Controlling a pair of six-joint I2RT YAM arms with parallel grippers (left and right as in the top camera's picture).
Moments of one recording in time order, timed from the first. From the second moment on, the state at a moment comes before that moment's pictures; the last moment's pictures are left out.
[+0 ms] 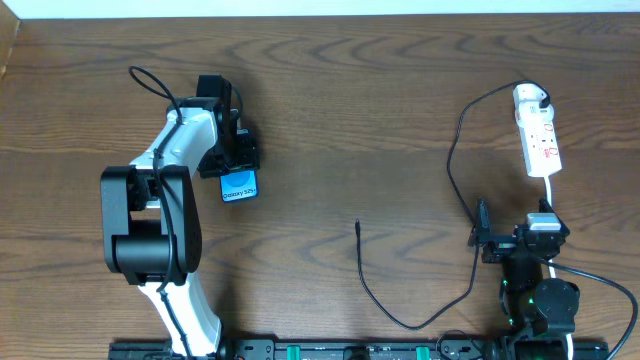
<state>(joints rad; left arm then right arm) -0.02 2.01 1.35 -0.84 0.05 -0.17 0.02 0.01 0.01 -0.07 0.03 -0.01</state>
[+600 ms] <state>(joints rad) -0.02 2.02 1.35 -0.84 0.06 -0.17 0.02 0.01 0.01 -0.07 0.03 -0.01</state>
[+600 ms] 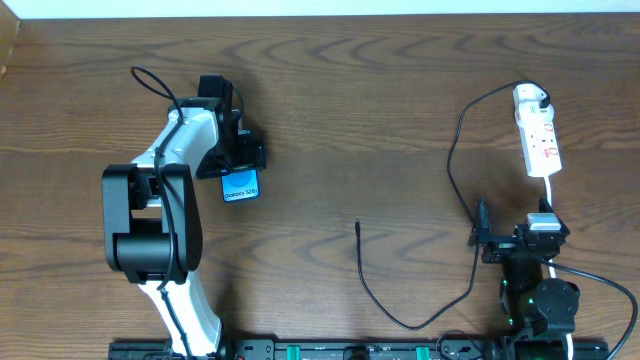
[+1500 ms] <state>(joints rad) -0.02 2.02 1.35 -0.78 0.05 -0.17 0.02 0.01 0.01 -0.07 0.03 -0.01</state>
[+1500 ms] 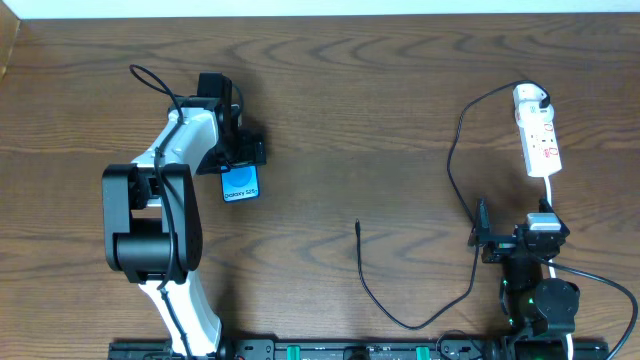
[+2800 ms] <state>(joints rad) -0.02 2.03 1.35 -0.79 0.01 -0.13 0.02 0.01 0.01 -0.07 0.03 -0.01</state>
